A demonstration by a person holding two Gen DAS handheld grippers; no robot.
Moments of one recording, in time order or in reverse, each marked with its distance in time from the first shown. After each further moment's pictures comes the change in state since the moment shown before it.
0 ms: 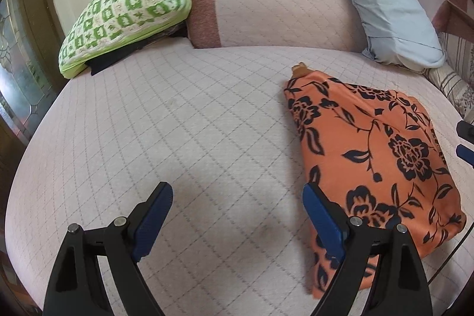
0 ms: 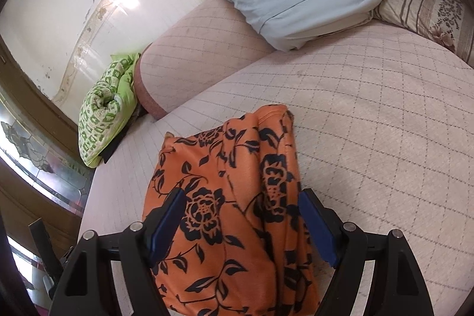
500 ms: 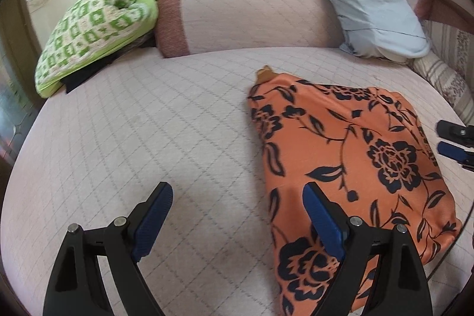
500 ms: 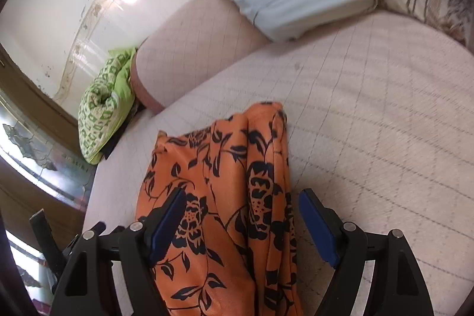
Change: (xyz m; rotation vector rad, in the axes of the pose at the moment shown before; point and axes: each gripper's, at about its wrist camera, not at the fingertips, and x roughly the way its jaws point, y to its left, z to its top) left arm 0.018 -0.036 0.014 0.084 -0.012 -0.077; right arm 0.021 -0.020 0.014 0.011 0.075 0.038
